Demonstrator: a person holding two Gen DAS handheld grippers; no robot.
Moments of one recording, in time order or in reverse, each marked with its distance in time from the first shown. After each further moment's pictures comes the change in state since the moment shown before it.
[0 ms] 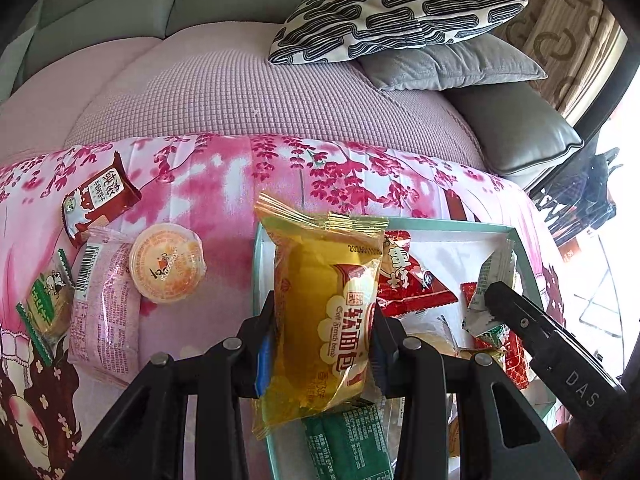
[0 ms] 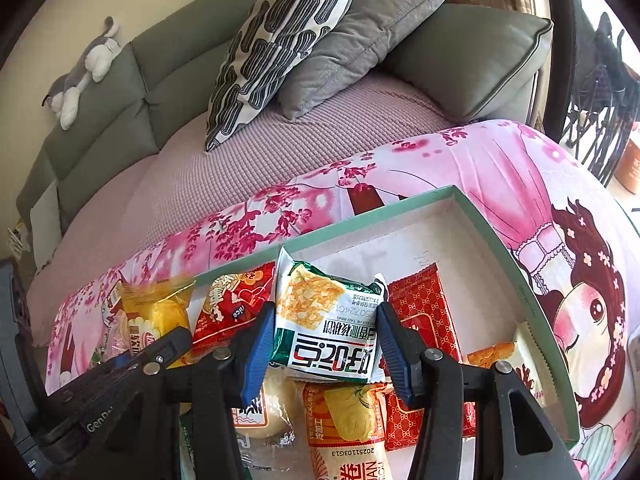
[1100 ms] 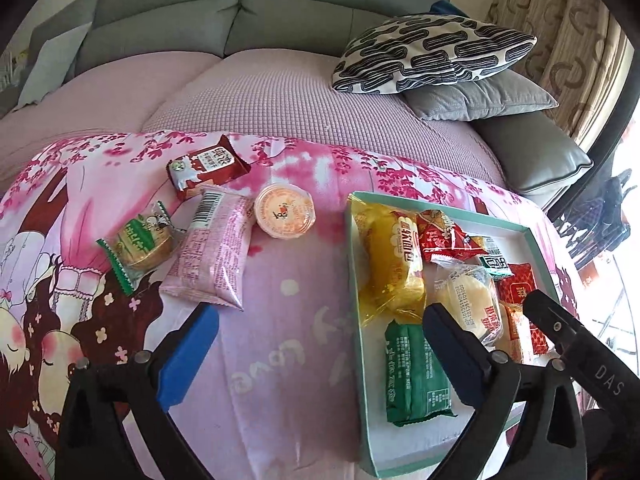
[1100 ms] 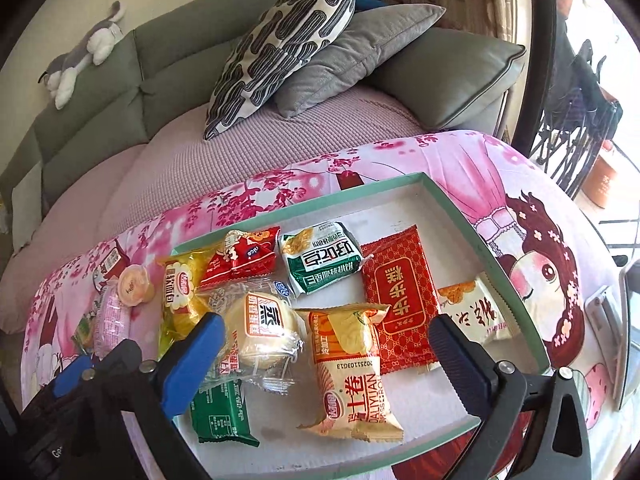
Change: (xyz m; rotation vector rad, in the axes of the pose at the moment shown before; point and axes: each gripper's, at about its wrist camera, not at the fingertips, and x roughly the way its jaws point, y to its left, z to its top) left arm -0.065 0.039 -0.064 -0.071 -0.137 0.110; right arm -0.048 0.022 -0.045 -0.038 -0.044 -0.128
